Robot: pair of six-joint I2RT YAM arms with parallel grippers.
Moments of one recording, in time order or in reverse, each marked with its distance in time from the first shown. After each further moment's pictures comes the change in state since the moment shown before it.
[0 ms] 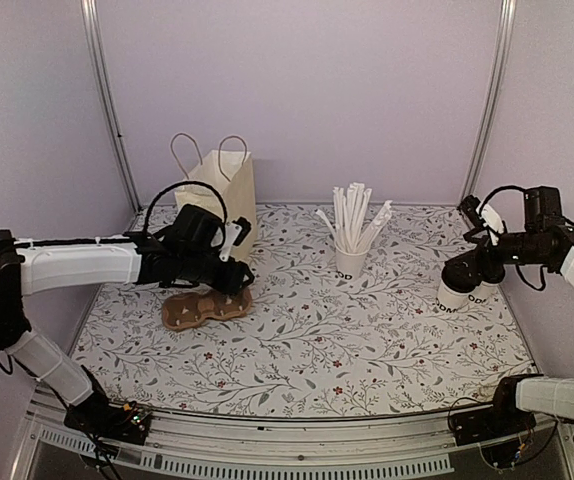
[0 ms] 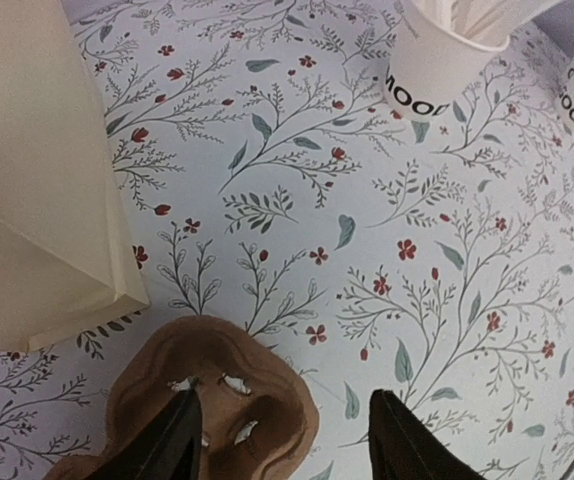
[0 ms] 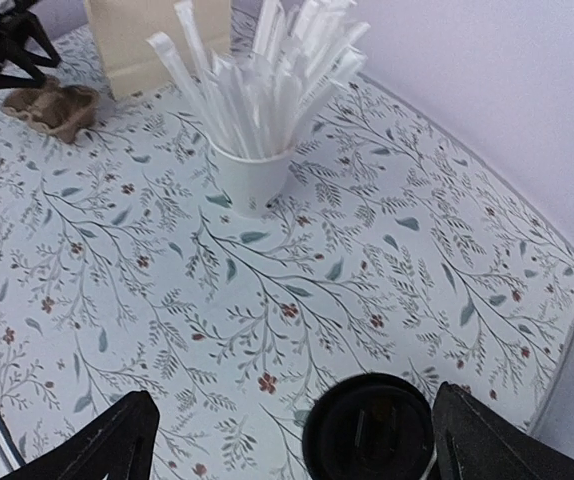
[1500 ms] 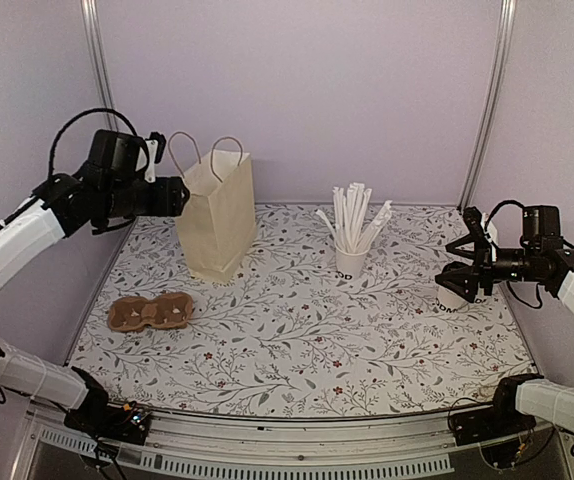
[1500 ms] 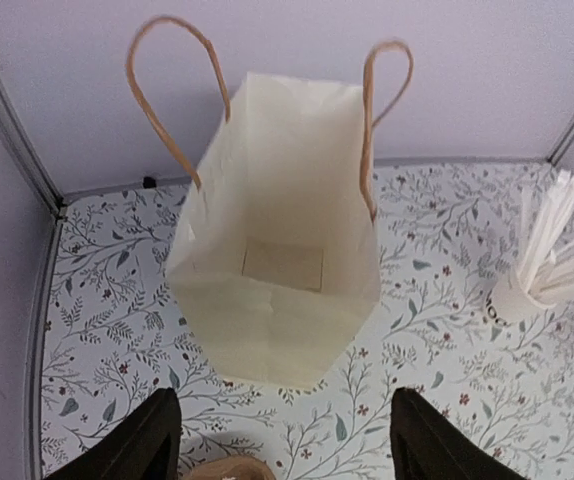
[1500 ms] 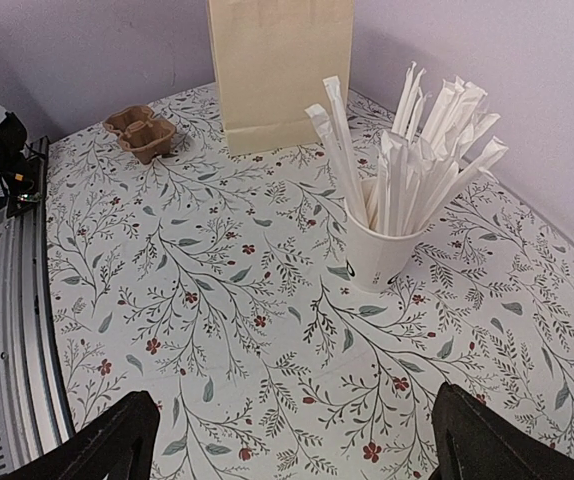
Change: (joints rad) left arm 0.187 -0.234 0.337 -0.381 -0.232 -0.103; right arm 0.029 -0.130 -0.186 0.137 -0.364 0.058
